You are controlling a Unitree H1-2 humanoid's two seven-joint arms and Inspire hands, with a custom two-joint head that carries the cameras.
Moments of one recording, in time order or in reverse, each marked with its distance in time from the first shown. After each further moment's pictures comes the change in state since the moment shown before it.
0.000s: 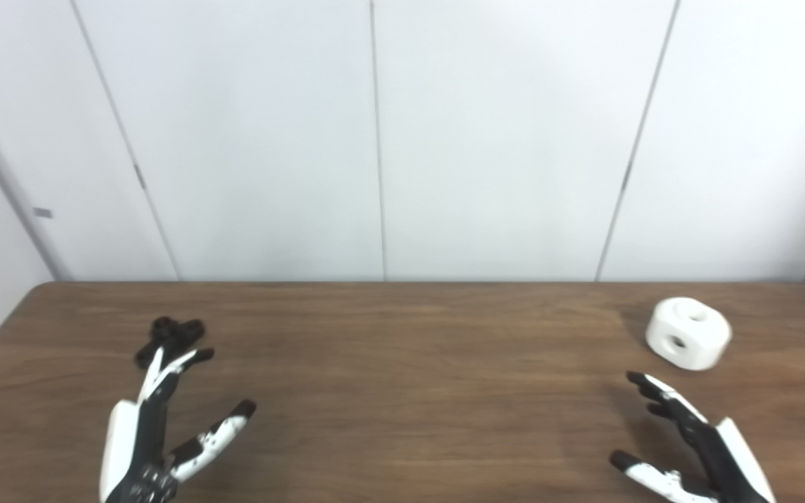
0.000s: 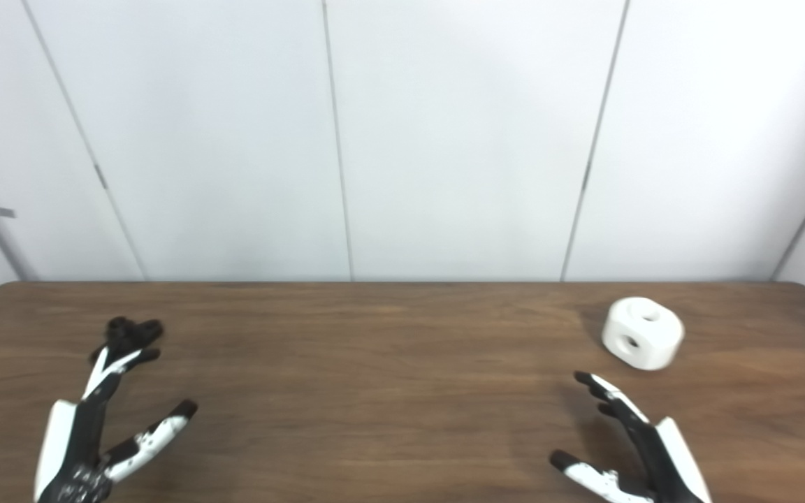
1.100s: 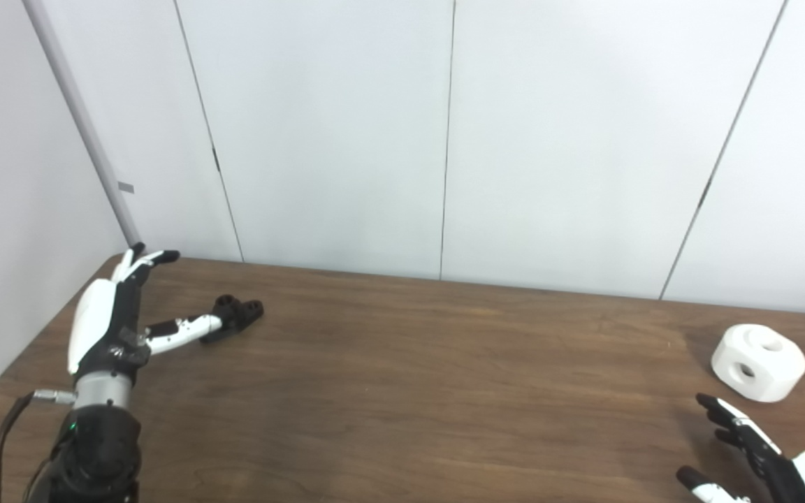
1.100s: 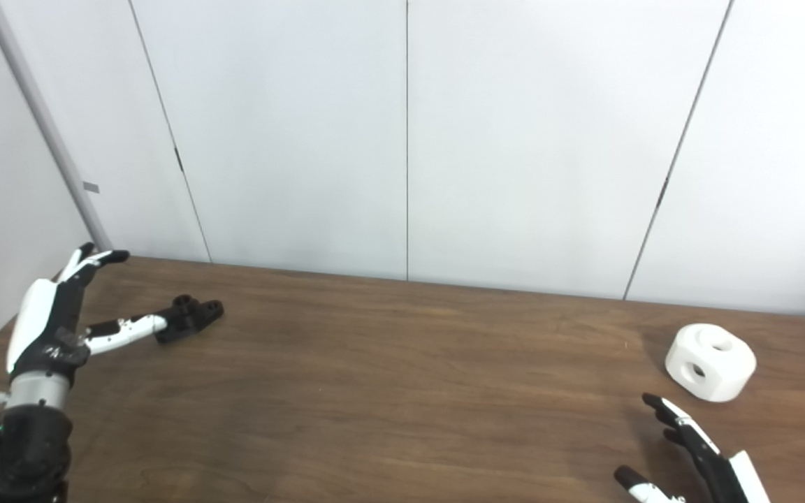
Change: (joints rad) left arm -0.236 0.210 0.108 -0.006 -0.027 0.411 -0.149; right arm -0.029 -0.031 -0.017 0.055 0.022 -0.011 0.018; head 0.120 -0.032
